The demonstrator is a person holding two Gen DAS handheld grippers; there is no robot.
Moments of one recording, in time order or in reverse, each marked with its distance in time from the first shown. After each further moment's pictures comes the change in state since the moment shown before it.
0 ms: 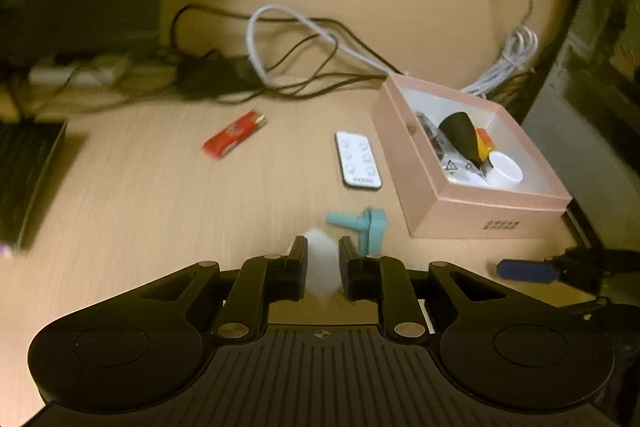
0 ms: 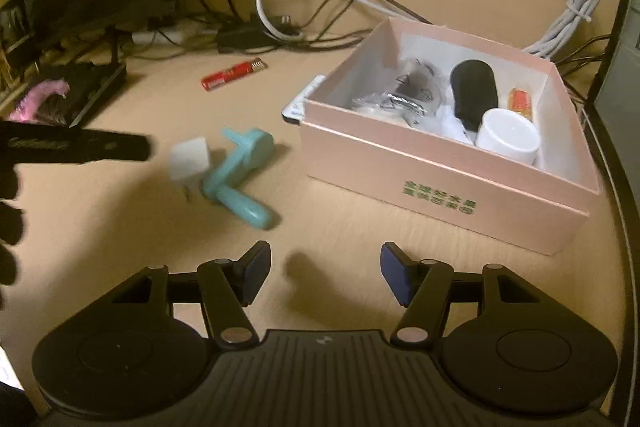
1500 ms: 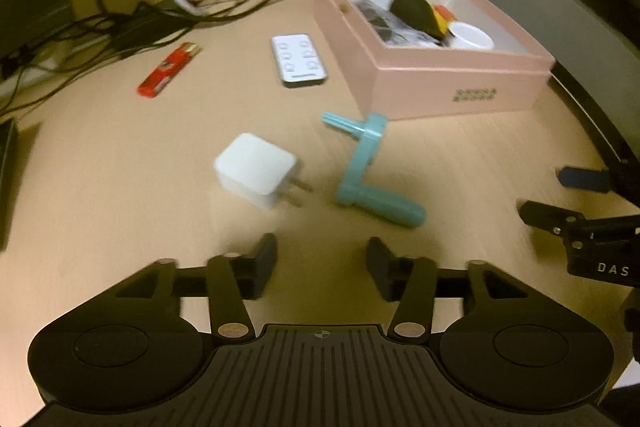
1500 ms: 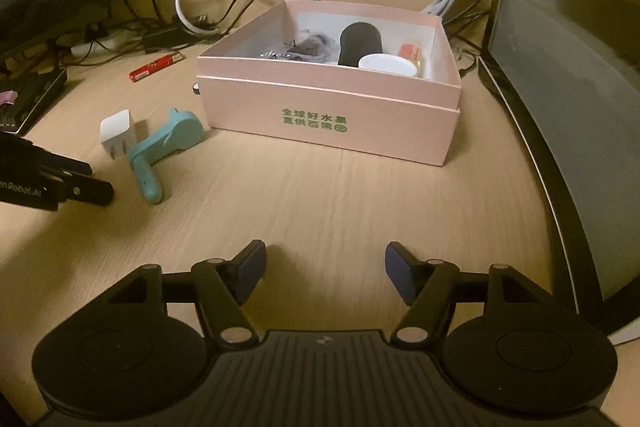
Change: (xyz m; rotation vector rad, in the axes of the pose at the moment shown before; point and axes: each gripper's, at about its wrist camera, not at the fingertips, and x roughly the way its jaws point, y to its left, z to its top) left arm 0.024 -0.046 -0.028 0.225 0.241 -0.016; right arm -0.038 -0.040 -0.062 0.106 -0.038 -0.186
